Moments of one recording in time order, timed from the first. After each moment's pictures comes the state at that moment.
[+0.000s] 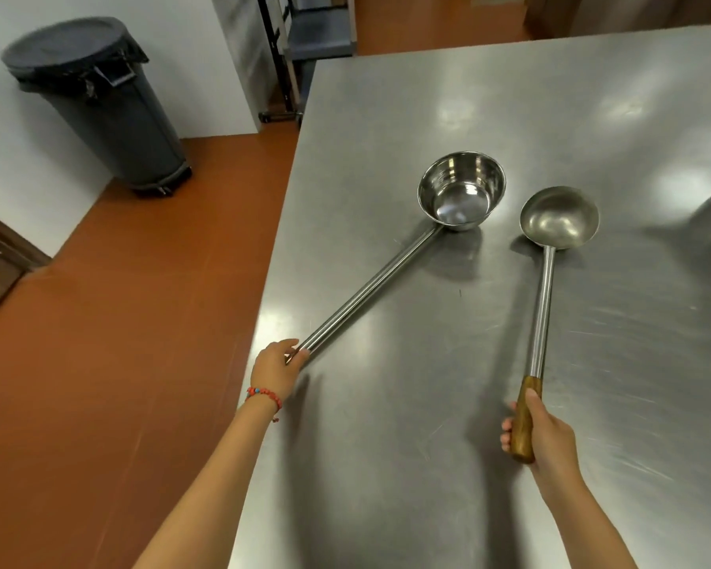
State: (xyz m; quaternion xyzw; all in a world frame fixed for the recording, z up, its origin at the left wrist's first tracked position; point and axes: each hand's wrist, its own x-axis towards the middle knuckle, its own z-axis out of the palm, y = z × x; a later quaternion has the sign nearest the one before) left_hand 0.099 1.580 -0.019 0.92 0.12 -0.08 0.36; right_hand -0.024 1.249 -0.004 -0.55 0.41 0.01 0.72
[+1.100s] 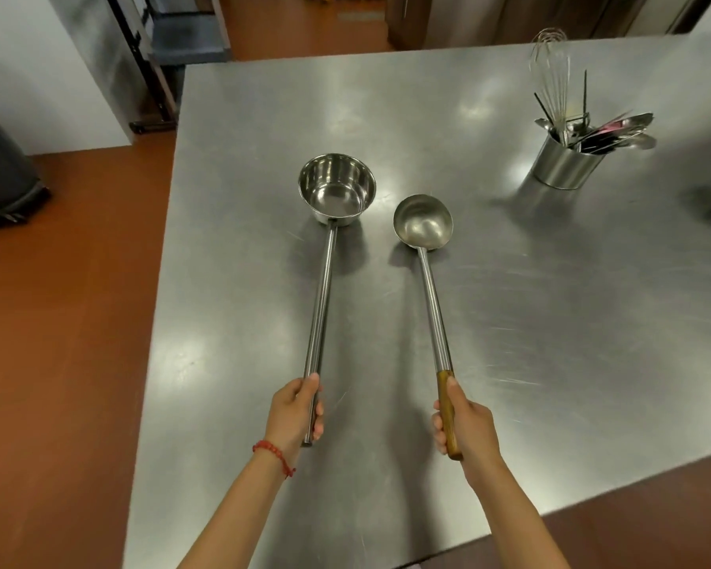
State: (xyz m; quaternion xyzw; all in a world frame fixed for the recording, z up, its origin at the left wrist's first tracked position) left_hand -0.017 1.450 0.013 0.70 0.13 -0.25 0.66; right_hand -0.107 1.250 0.024 -0.58 0.47 0.01 0.67
